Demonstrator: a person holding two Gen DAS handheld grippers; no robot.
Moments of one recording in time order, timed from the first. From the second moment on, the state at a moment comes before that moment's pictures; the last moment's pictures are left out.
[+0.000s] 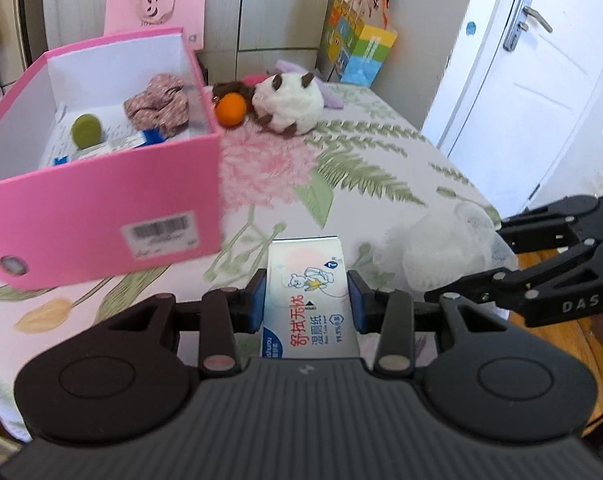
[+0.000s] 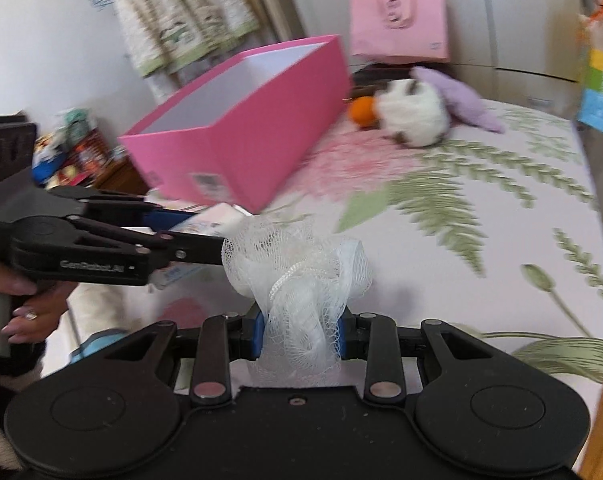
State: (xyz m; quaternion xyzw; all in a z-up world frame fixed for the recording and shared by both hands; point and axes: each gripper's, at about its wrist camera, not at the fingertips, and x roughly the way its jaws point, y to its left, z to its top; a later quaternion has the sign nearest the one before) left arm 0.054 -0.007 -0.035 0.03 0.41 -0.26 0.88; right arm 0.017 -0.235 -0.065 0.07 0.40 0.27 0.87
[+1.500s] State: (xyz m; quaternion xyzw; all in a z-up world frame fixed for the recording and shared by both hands) left arm 0.255 0.108 0.027 0.05 0.35 -0.11 0.93; right arm 0.248 -0.086 0.020 0.03 0.32 0.32 0.89
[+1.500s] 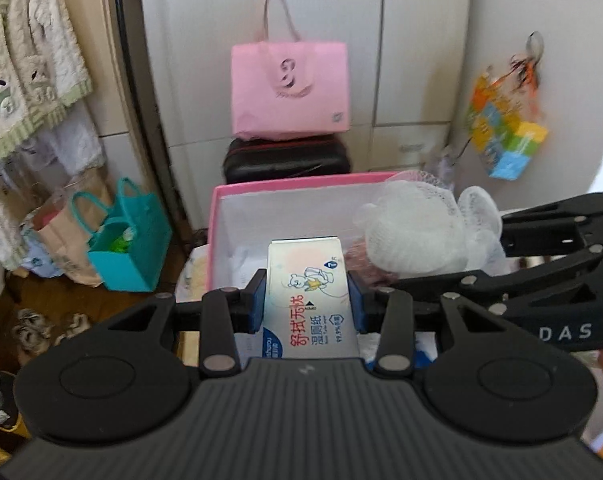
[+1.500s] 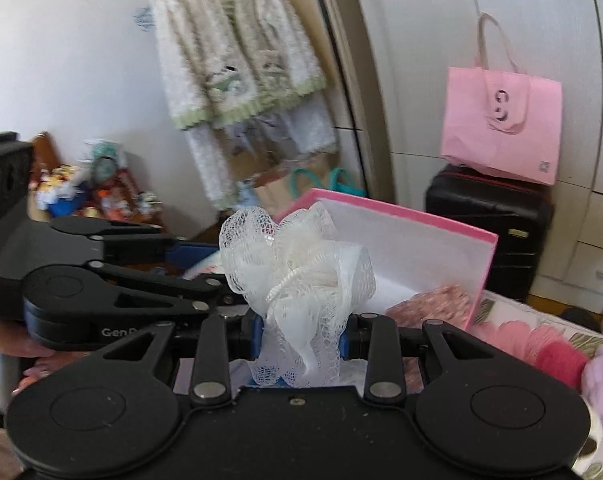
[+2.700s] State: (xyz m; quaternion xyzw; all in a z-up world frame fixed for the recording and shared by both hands) left arm 0.128 0.091 0.088 0.11 0.32 -0.15 0.93; right arm 0.151 -0.108 0.051 -0.10 0.30 0.30 0.90
